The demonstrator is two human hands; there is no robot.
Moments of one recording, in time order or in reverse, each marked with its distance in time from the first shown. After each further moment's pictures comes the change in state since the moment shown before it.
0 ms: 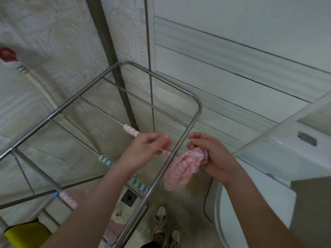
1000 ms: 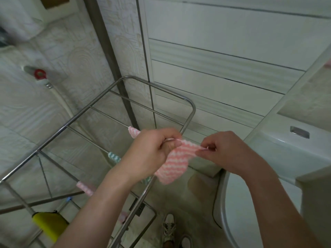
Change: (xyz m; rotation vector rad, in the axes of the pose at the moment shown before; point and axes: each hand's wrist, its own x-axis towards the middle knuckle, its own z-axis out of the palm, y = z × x) left_hand -0.083 0.061 0.030 0.620 0.030 0.510; right_hand -0.100 -0.031 0.005 -1.443 0.166 -0.412
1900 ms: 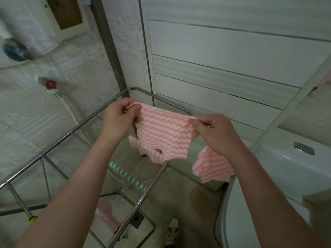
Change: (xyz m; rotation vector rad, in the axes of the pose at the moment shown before) left_hand 0.054 -0.051 -0.049 -0.212 0.532 -0.250; right_hand 0.034 -0.016 -0.029 0.358 0.297 -0.057
